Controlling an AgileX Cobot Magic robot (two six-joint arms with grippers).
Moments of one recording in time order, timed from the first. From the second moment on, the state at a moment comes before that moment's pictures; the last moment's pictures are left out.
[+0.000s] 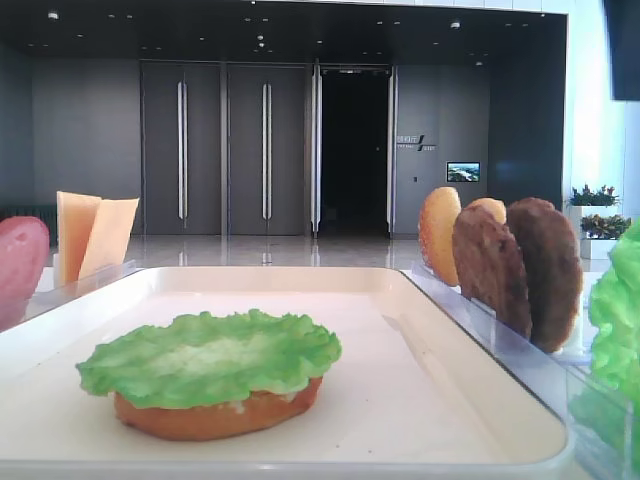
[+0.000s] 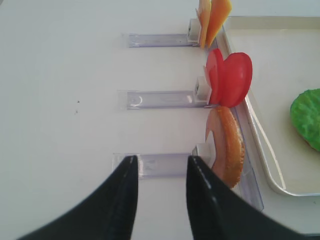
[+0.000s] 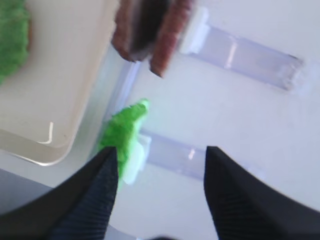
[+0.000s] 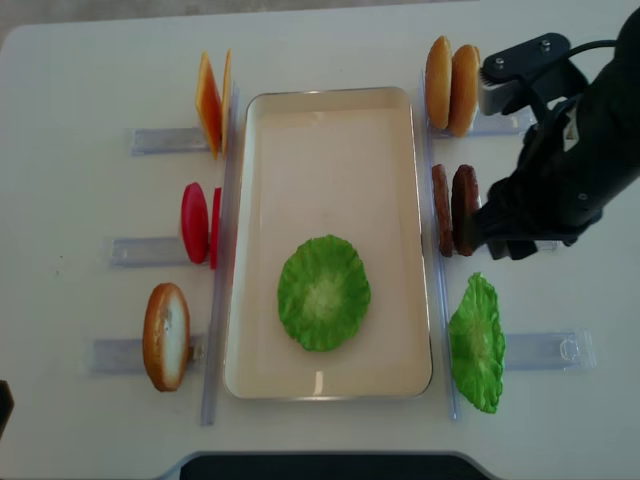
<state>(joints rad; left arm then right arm) -0.06 -0.02 -0.48 0.05 1.11 -0.06 0.51 1.36 -1.03 0.06 1.13 0.10</state>
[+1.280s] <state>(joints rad) -0.06 -0.02 -0.48 0.05 1.11 -0.06 -0.05 0.96 -0.92 -0.02 1.22 0.01</state>
